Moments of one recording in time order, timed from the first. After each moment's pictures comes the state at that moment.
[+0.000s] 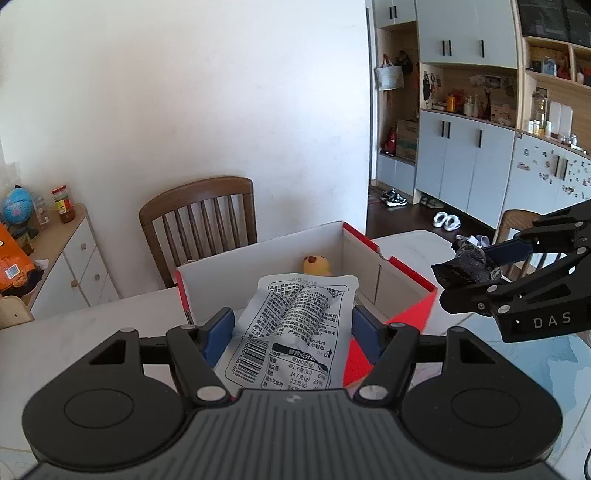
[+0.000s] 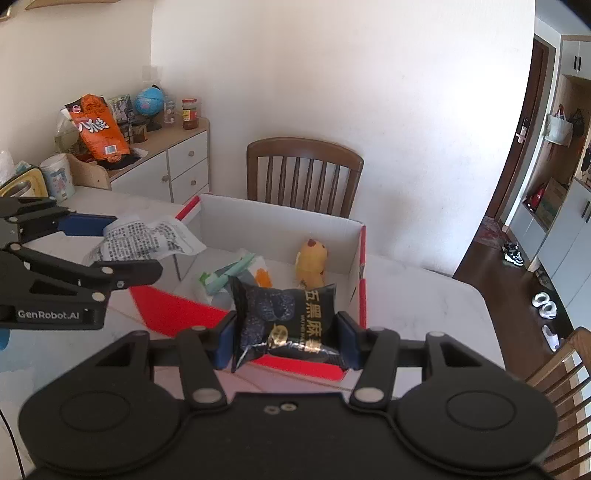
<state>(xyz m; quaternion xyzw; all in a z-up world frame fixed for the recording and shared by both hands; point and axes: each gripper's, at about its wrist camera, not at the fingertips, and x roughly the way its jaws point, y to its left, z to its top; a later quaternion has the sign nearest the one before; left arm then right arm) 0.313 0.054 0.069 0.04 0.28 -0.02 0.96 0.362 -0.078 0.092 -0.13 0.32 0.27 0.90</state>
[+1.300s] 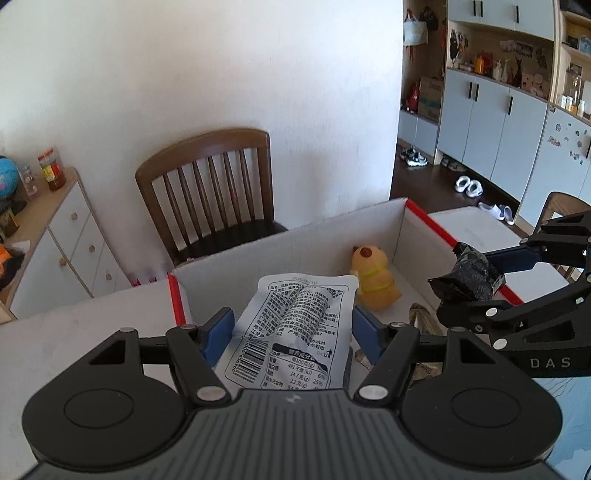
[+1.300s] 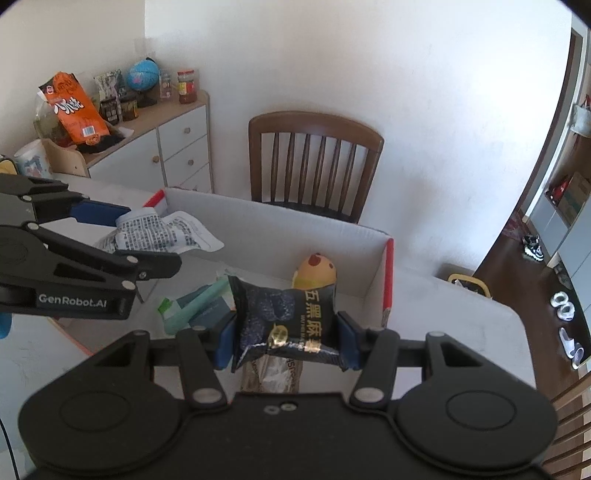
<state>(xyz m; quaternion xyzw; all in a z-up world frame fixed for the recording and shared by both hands) 0.449 0.093 0.030 0.03 0.36 0.00 0.93 0.473 -0.024 0.048 -0.15 0.36 0.28 0.87</state>
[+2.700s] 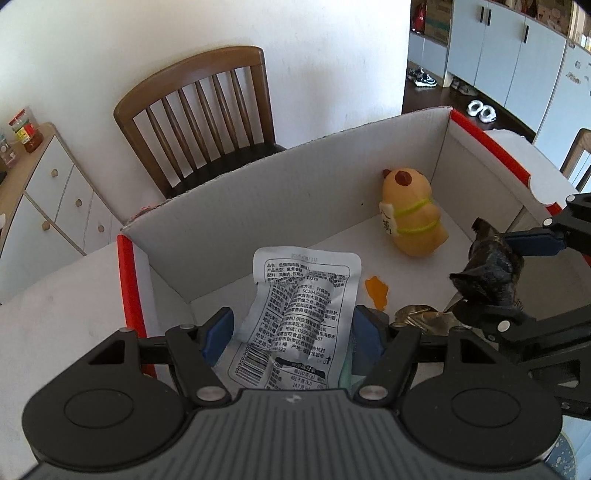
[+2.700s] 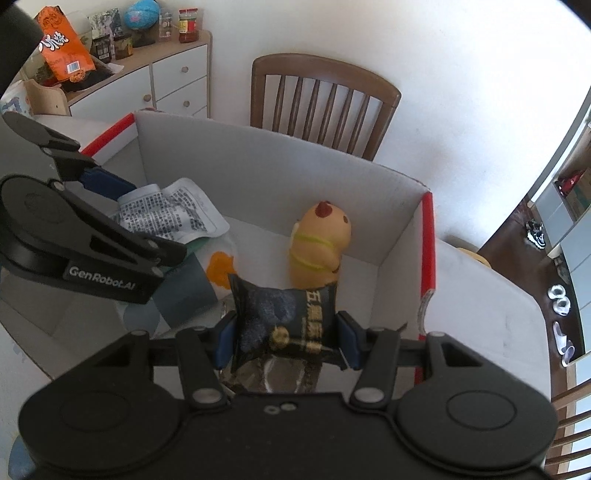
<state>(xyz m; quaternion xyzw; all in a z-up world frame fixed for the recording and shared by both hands) 0.516 0.093 -0.029 0.07 0.48 0.00 0.87 0.504 -0.002 -0.008 -0.21 0.42 0.27 0.84</state>
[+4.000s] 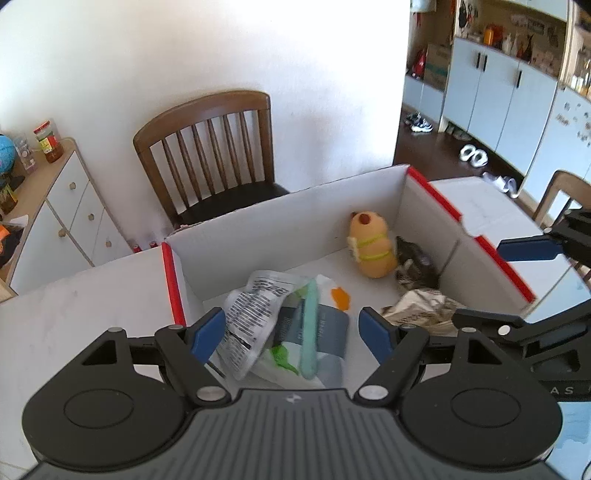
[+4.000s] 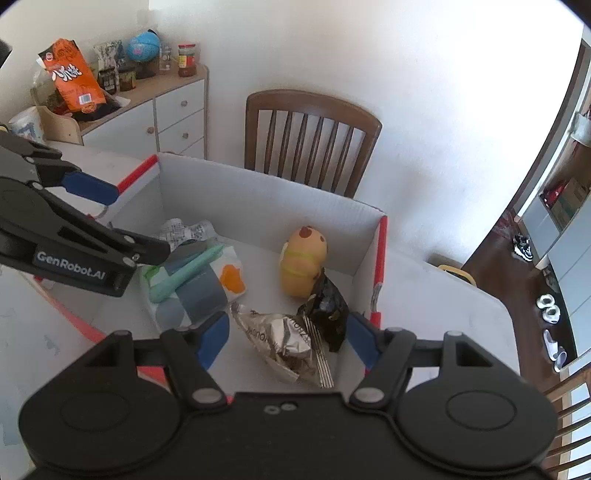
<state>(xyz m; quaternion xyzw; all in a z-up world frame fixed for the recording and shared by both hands) 0.449 0.085 0.032 0.03 0.42 0.00 0.91 0.457 -0.033 0.044 -0.19 0.37 0.28 0.87</state>
